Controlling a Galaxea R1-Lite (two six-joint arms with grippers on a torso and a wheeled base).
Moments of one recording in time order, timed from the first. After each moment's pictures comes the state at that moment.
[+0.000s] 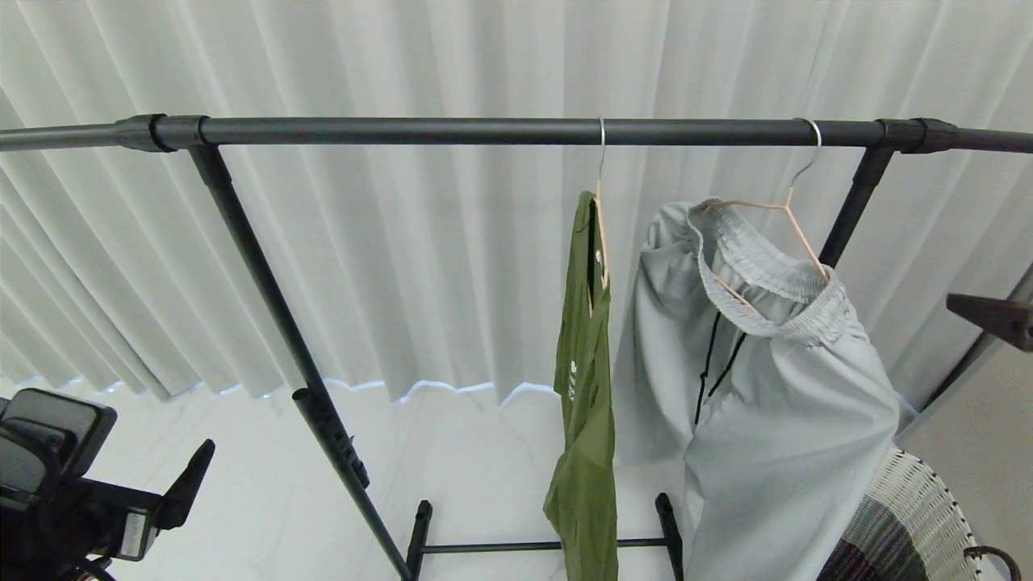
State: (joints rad) left arm -0.08 1.07 -0.07 -0.84 0.28 0.53; right arm 0.21 1.03 -0.84 0.02 -0.10 0.01
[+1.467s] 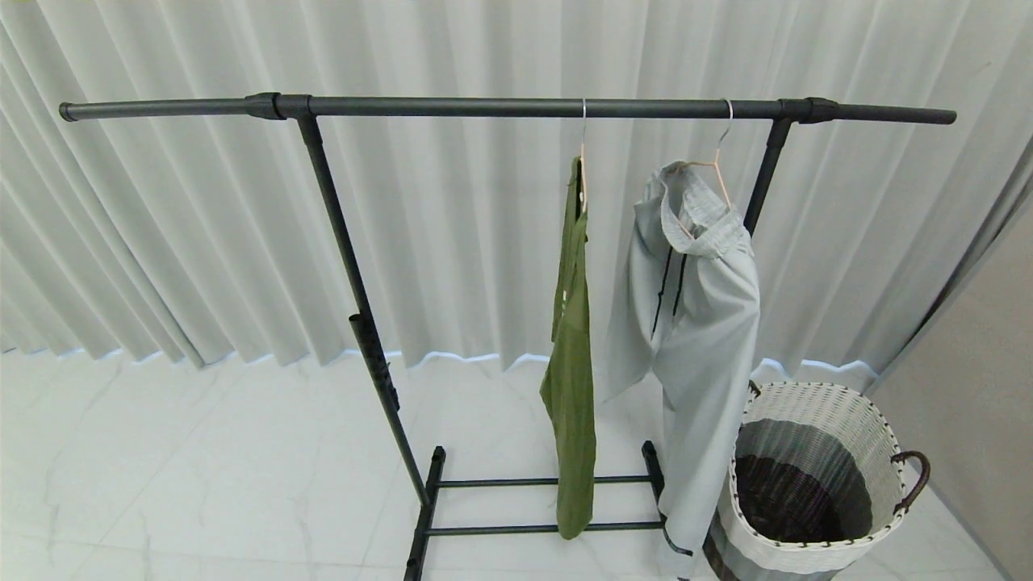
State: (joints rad) left arm 0.13 0.16 -0.01 -0.05 0.23 0.36; right arm 0.02 0.39 -0.19 0.03 -0.12 -0.11
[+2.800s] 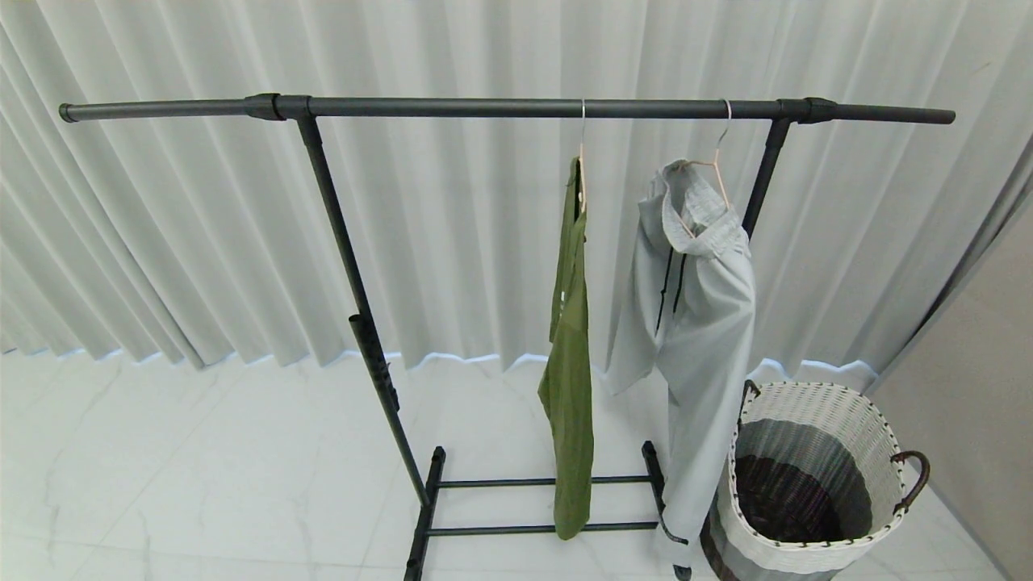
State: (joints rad) left arm -0.05 0.08 0.00 -0.03 0.10 -0.13; right arm 0.00 0.00 0.00 0.00 -0.03 -0.03
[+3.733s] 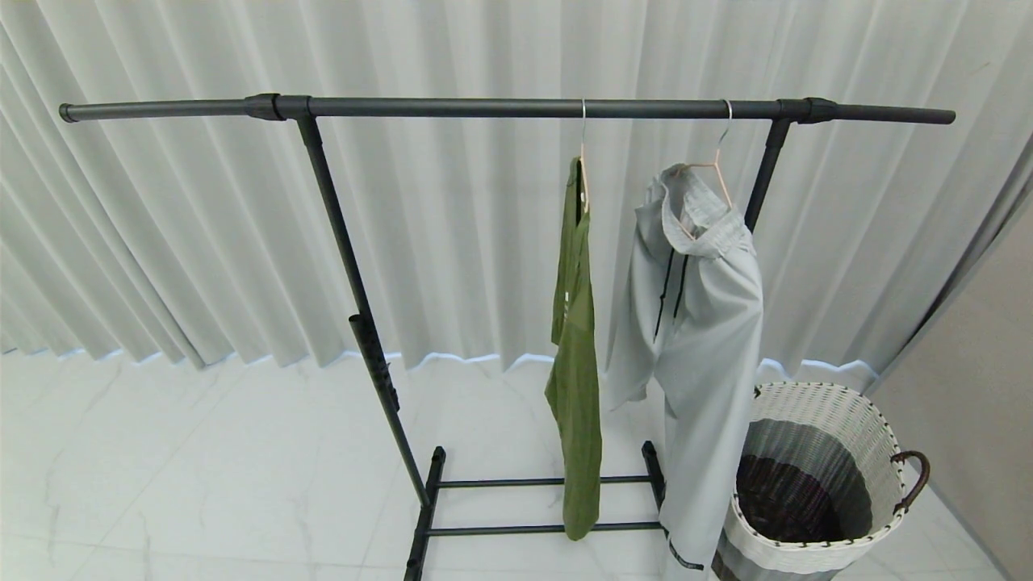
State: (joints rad) left arm 0.00 0.00 0.00 0.01 -0.10 0.05; right arm 0.00 0.00 0.00 0.00 -0.03 0.00
